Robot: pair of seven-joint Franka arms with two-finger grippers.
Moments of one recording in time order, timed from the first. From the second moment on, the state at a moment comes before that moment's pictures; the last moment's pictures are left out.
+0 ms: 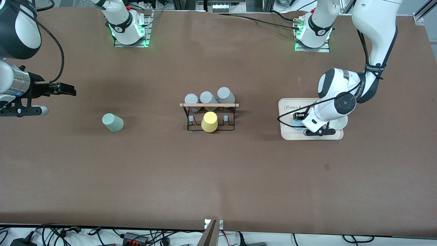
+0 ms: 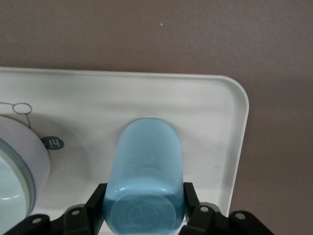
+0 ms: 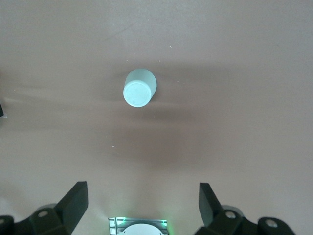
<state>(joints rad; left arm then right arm) -0.05 0.38 -0.16 -2.08 -0.02 2.27 -0.27 -0.07 0.16 0.04 -1.64 -0.03 1.53 -0.06</state>
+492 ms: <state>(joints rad) -0.08 0.37 -0.17 -1.75 -0.02 1.98 -0.27 -0.07 0.16 0.04 -1.64 -0.03 1.53 -0.06</state>
